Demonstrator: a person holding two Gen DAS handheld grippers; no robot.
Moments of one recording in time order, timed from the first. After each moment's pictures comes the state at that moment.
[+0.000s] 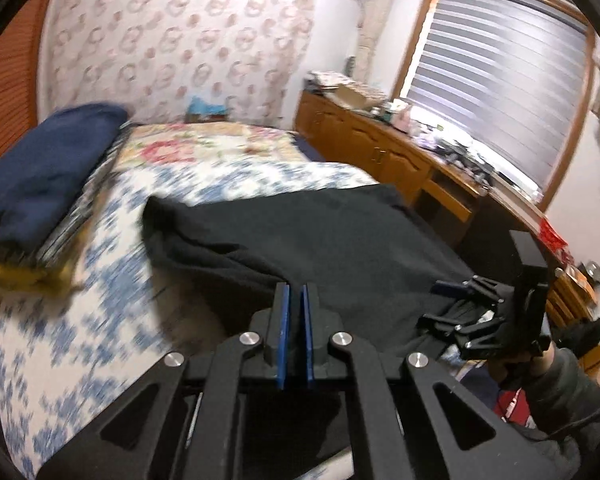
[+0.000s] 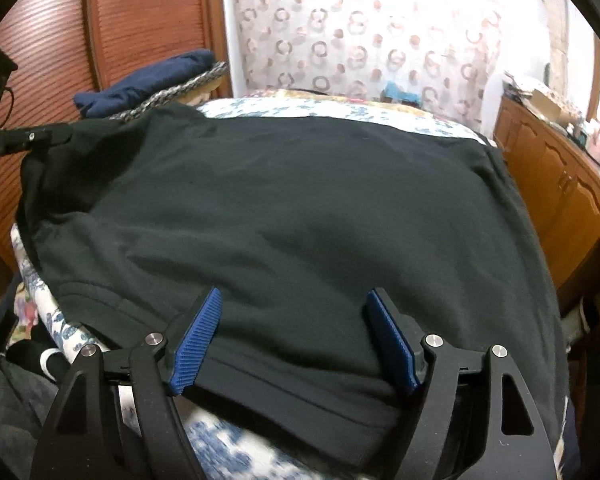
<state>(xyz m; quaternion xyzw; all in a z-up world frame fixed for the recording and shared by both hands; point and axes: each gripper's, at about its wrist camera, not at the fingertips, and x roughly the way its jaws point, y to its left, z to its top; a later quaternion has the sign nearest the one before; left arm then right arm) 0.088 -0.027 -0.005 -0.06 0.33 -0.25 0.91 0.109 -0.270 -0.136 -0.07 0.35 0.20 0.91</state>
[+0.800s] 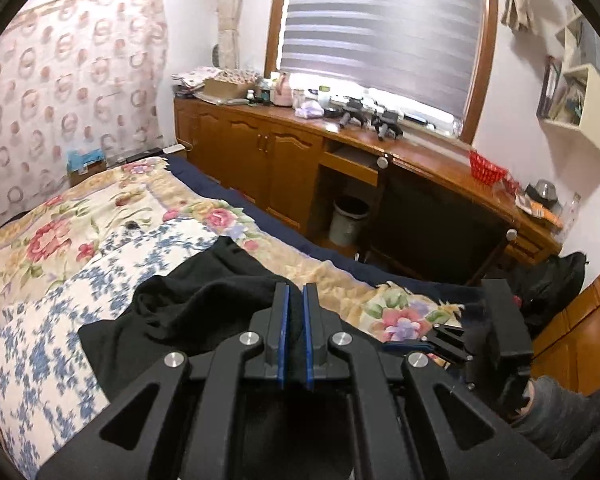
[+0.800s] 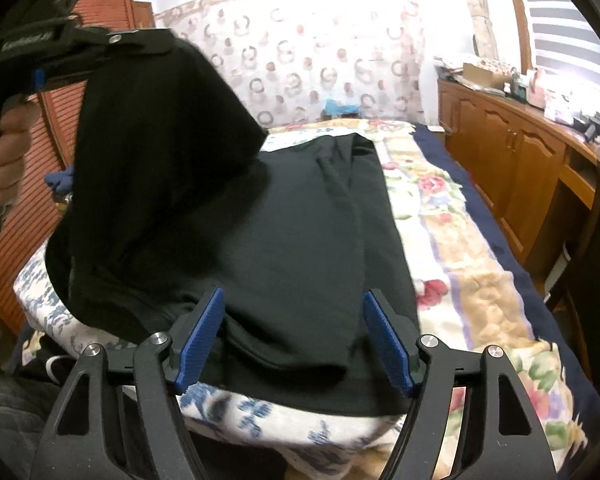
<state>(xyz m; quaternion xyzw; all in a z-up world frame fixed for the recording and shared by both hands) 0.152 -0.266 0.073 0.07 0.31 -0.41 0.85 0.064 -0.412 -0.115 0.03 0.31 0.13 0.94</state>
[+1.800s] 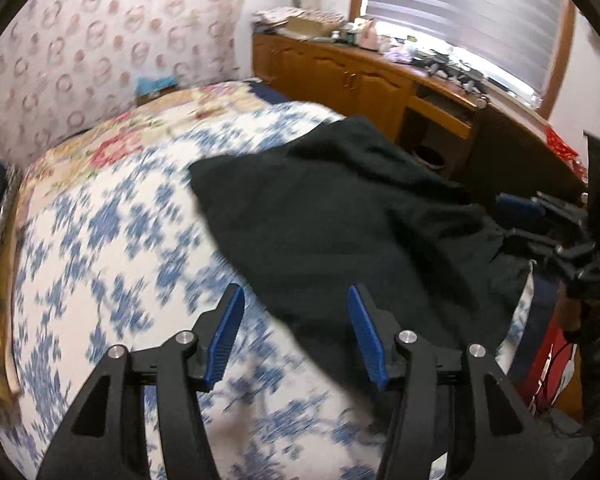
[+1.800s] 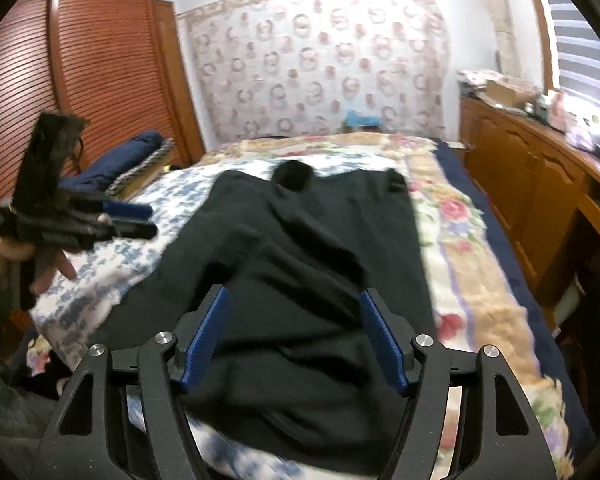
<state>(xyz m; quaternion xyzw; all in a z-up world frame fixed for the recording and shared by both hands) 0.165 -0.143 -0.033 0.07 0.41 -0.27 0.87 0.099 -0.375 -0.084 0.01 0.30 0.18 0.94</state>
